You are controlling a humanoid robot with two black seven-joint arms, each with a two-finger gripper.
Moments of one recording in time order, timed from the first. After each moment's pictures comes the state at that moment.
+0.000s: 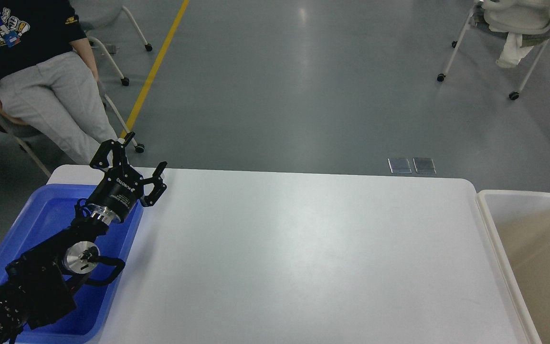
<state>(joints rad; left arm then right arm) -0.64 0.33 -0.61 -0.46 0.08 -0.61 -0.60 1.05 -0.84 -0.59 0.65 0.33 -0.07 0.18</state>
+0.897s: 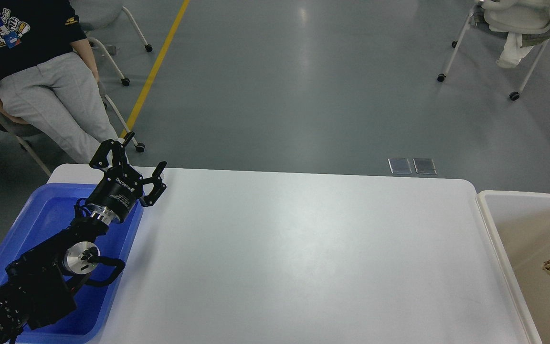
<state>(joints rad) -0.64 0.33 -0.61 -0.46 0.07 -0.61 -0.60 0.61 -0.39 0.20 0.02 0.32 -0.10 -0.04</state>
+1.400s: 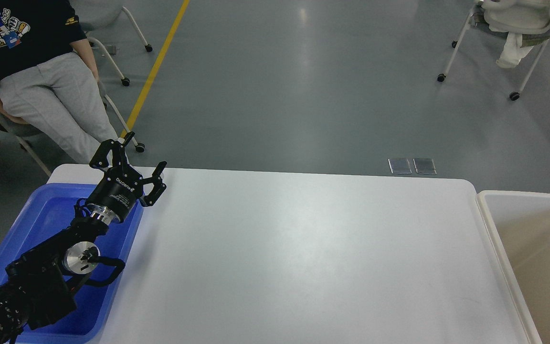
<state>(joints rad) -0.64 0.33 -0.61 -0.46 0.07 -0.61 -0.60 0.62 -0.39 0.25 0.01 0.32 -0.11 -0.05</state>
